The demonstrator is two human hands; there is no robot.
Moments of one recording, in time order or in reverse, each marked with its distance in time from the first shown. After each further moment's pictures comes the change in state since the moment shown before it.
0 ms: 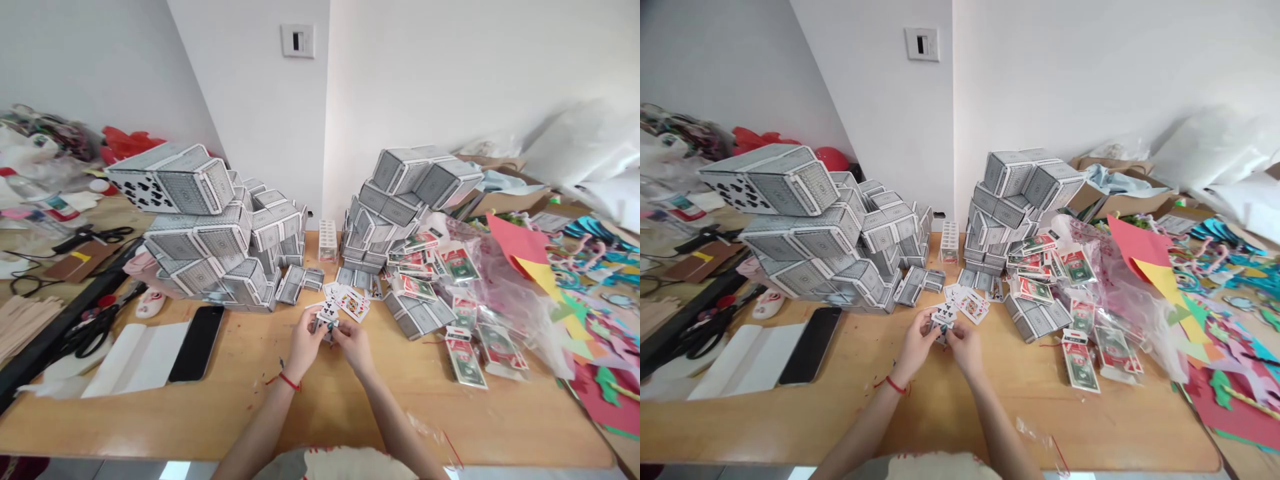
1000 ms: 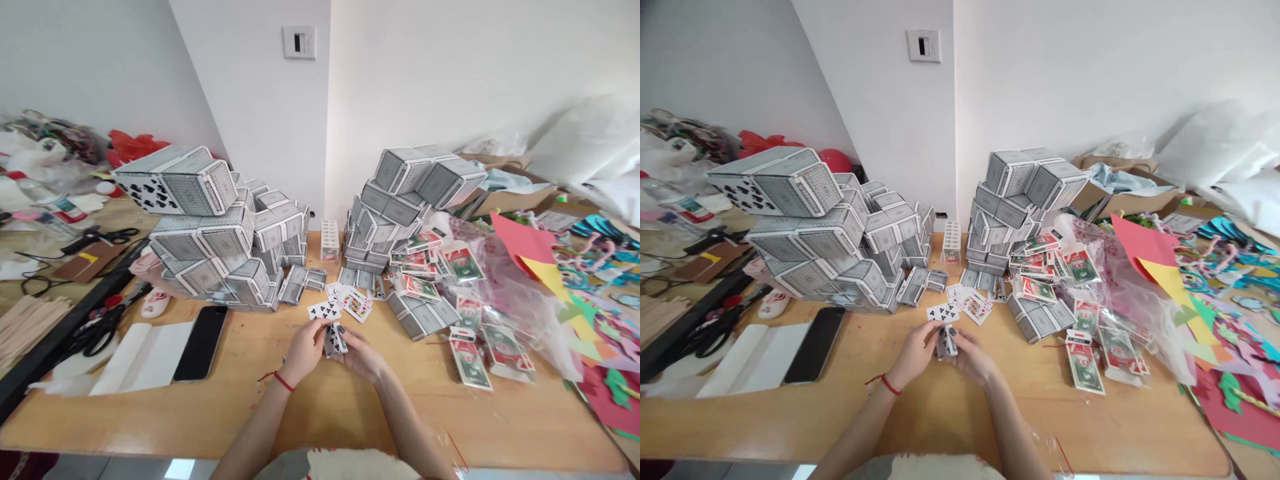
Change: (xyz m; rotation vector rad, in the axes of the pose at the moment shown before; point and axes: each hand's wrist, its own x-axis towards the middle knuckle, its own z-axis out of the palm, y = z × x) left_hand -0.011 0.016 -0.015 0.484 -0.190 0.228; right_hand -0.015 -0.007 -0.017 0.605 -0.375 0.318
